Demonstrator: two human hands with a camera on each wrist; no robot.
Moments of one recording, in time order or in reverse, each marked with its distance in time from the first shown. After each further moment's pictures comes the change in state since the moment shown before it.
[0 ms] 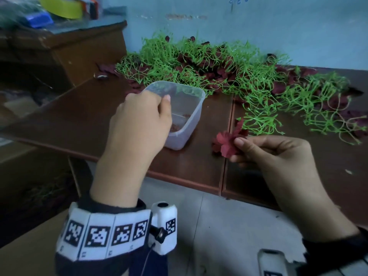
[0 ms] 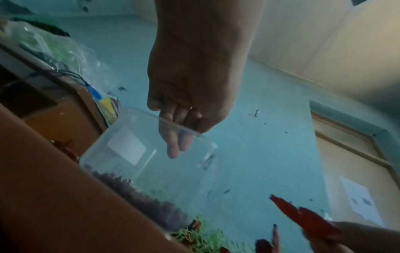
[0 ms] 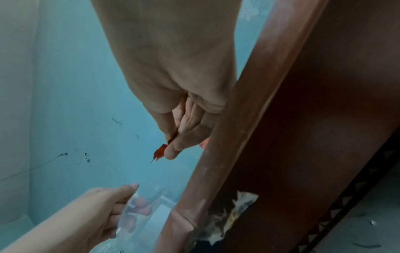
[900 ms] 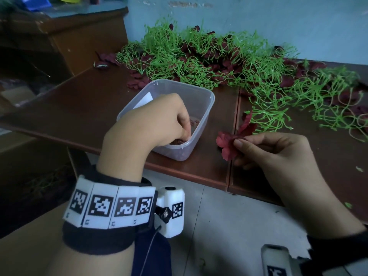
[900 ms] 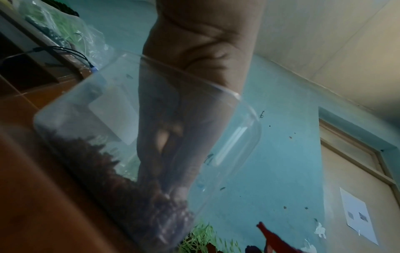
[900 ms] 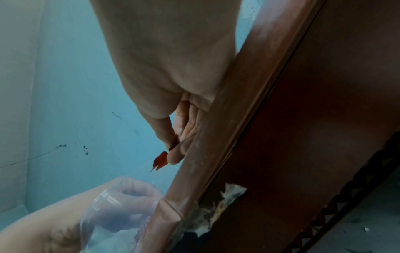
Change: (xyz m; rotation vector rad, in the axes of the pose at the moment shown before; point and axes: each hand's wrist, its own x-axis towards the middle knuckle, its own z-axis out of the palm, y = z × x) left_hand 0.021 -0.001 0.008 -0.032 -0.585 0.085; right_hand 0.004 0.010 0.005 -0.129 -0.068 -0.007
